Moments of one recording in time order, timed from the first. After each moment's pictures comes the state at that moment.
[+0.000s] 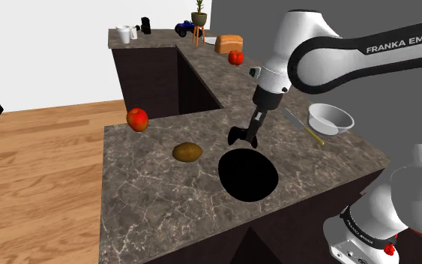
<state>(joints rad) 0.27 -0.45 0.09 -2.52 0.18 2.12 -0.22</state>
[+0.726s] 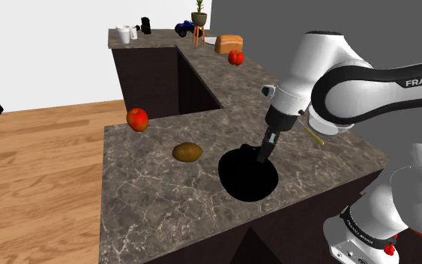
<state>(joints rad) 0.31 -0.62 0.14 -2.71 0.23 2.15 -0.17</state>
